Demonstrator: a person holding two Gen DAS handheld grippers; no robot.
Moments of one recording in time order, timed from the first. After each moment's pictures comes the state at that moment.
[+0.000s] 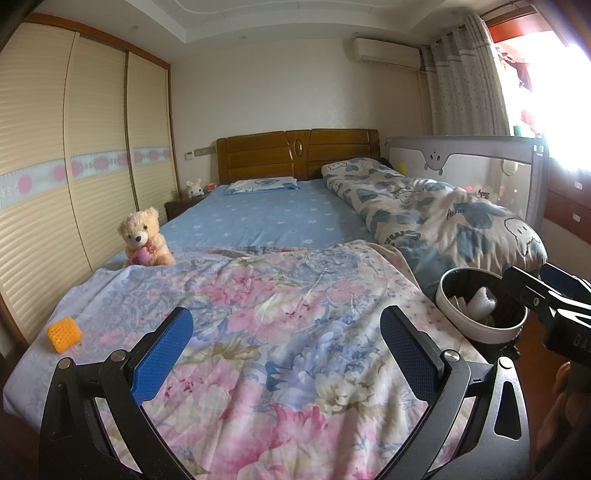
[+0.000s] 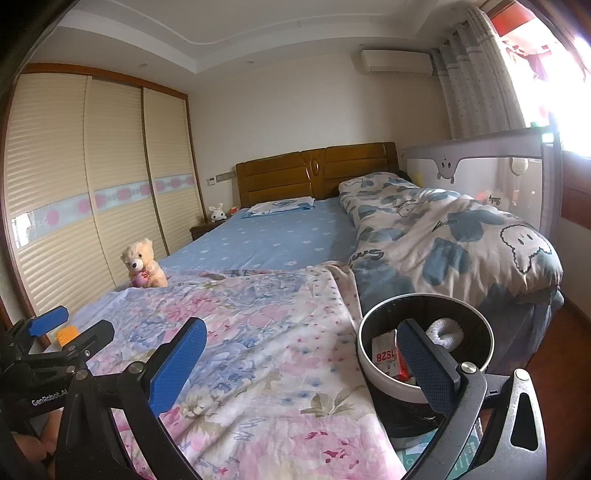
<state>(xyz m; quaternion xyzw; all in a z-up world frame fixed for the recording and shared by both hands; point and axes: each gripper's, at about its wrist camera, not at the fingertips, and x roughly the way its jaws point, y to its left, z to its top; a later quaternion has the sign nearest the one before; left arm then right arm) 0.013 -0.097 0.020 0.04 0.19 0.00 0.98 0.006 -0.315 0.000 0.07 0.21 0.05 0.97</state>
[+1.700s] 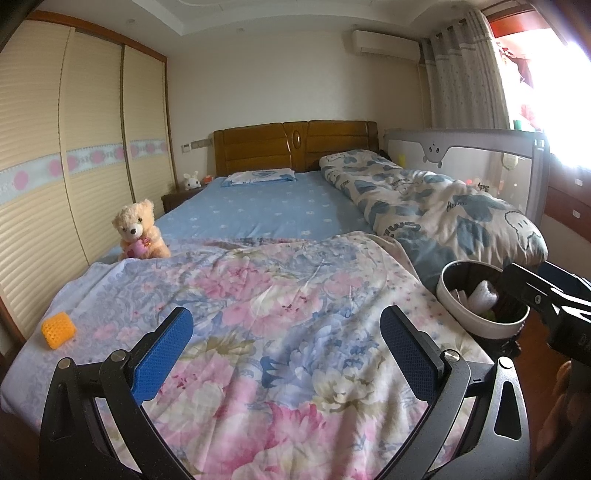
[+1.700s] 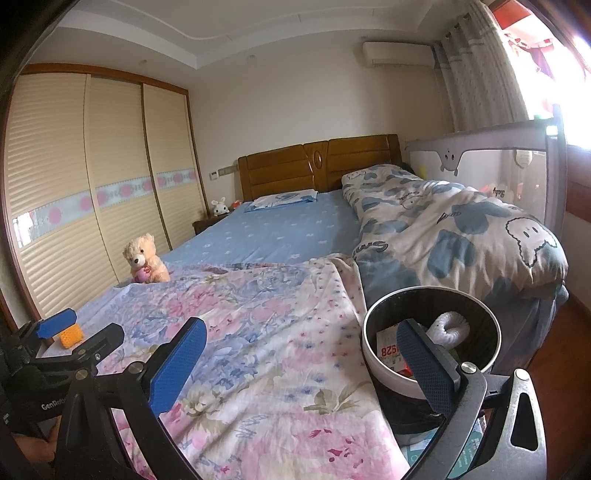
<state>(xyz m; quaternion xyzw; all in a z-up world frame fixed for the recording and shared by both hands) 0.016 -0.102 0.009 0.04 0.20 -0.01 0.98 0.008 -0.311 -0.002 0.07 0.22 0.05 0.97</state>
